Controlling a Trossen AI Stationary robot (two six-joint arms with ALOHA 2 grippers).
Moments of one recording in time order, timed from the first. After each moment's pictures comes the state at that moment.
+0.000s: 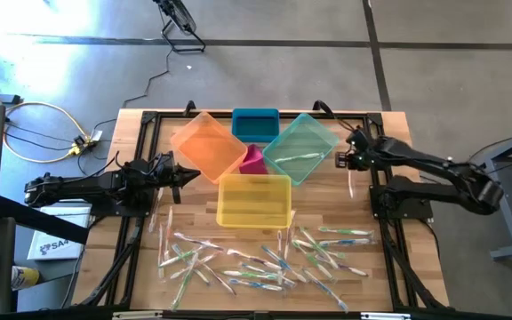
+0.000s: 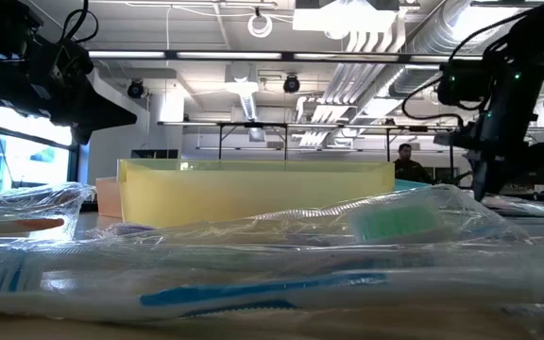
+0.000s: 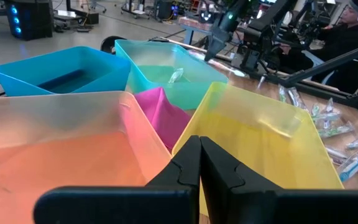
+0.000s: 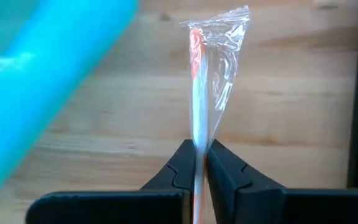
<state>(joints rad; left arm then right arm) 0.13 0.17 0.02 0.01 -0.15 -0.23 -0.75 0.96 0.46 -0.71 0.04 0.85</state>
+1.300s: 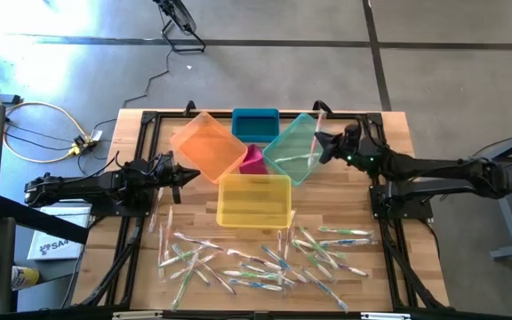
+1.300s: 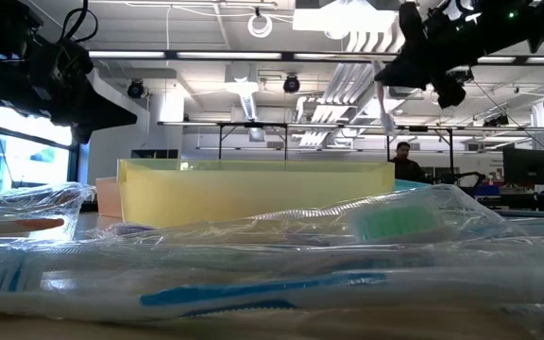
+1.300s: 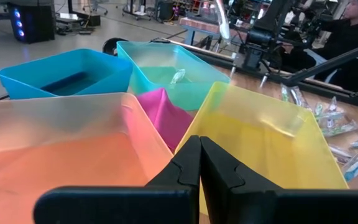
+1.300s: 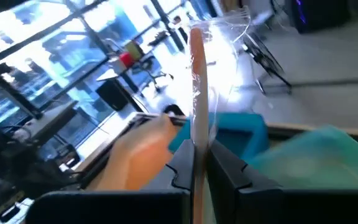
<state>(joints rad) 0.13 0.17 0.02 0.01 -0.15 -0.21 -0.22 0.84 0.46 0.24 0.48 0.61</state>
